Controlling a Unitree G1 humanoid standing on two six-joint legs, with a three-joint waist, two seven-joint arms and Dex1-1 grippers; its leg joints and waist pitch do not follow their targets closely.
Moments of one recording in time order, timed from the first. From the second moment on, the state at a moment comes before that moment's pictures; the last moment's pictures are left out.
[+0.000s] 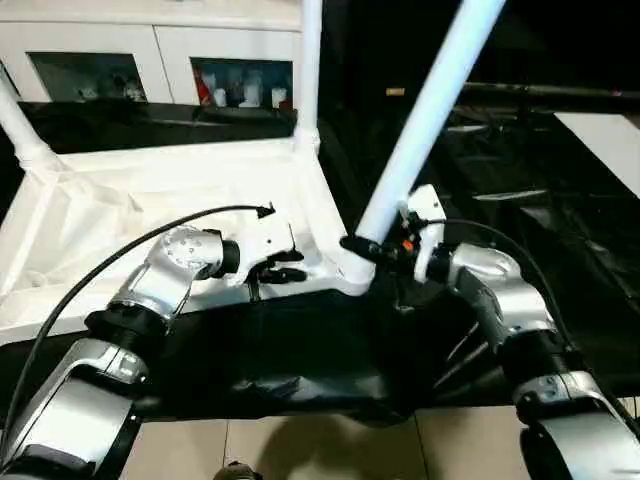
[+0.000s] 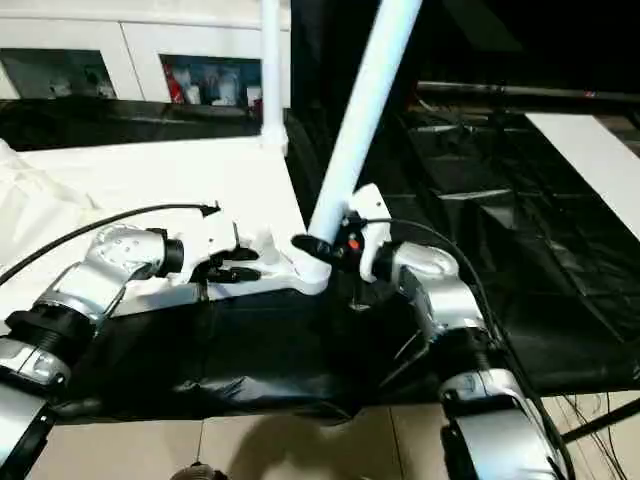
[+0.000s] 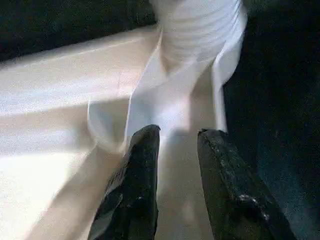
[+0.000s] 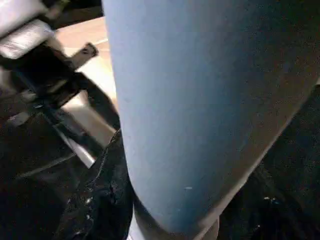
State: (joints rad) left arm -0.74 0.44 -0.36 0.80 0.14 -0.12 -1.02; right arm -0.60 -0.26 0.09 0.61 0.20 0.15 0.95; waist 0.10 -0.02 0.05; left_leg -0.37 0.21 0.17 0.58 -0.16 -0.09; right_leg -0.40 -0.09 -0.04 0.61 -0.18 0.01
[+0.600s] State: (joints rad) left arm -0.77 0.38 -0.27 0.87 -0.03 -0.03 -1.26; right arm -0.59 -0.29 0.12 0.61 0.20 0.15 1.00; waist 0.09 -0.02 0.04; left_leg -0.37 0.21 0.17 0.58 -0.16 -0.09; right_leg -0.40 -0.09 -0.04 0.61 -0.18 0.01
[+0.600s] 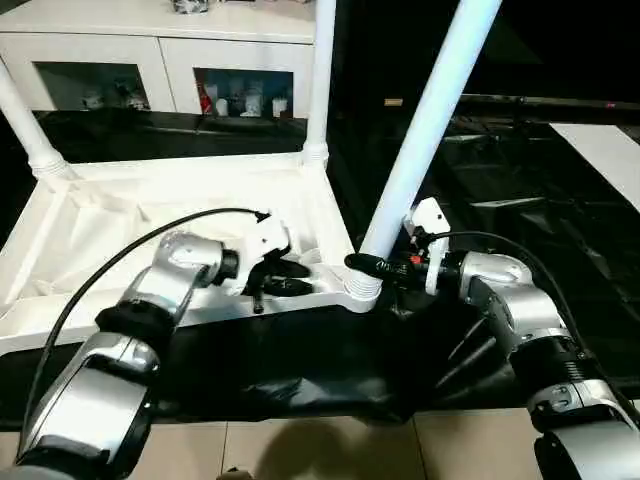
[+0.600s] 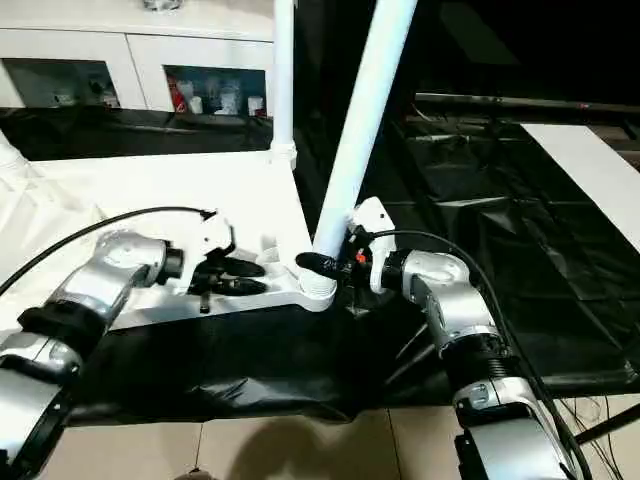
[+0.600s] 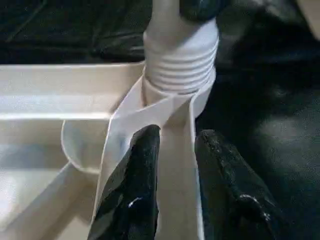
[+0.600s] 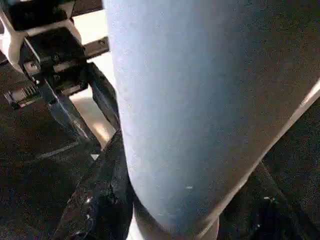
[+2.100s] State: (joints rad) left arm -0.62 0.43 -0.35 0.71 0.07 -0.16 -1.29; right arm -0.51 -0.34 0.18 0.49 0.20 0.12 1.20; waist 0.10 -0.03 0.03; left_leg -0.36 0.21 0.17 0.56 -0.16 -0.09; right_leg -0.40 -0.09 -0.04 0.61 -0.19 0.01
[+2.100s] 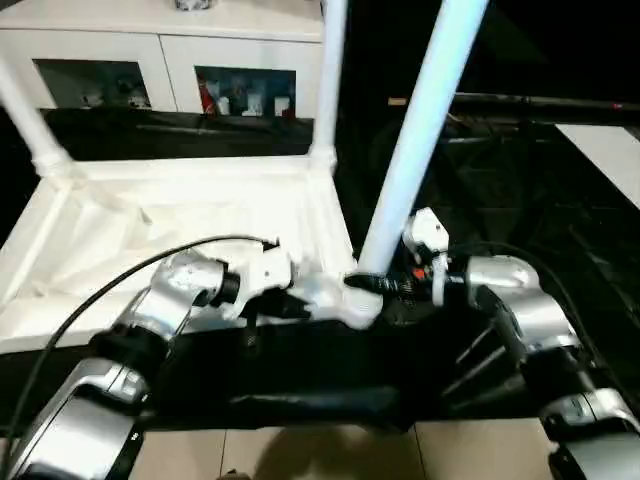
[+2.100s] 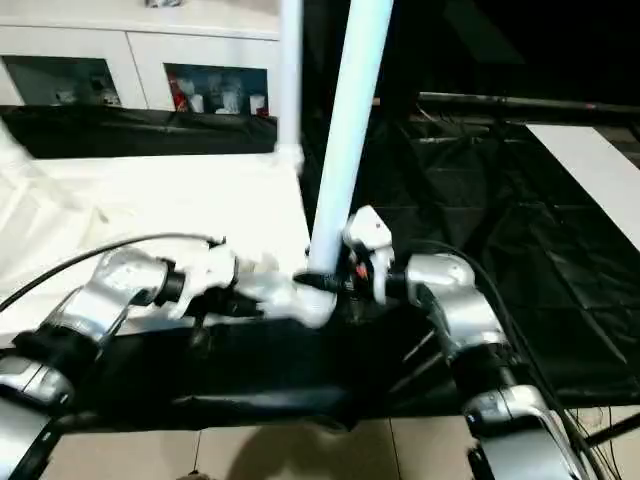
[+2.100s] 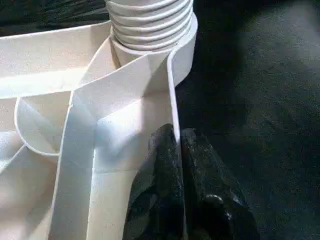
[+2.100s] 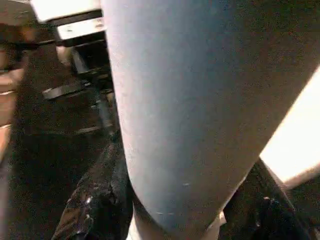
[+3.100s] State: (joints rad) left arm -0.63 0.38 -0.29 0.62 0.10 0.32 -1.03; right arm -0.67 -0.10 0.15 0.85 0.16 0.02 0.64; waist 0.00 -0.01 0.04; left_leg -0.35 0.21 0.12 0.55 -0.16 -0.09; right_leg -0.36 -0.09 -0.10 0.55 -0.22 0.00
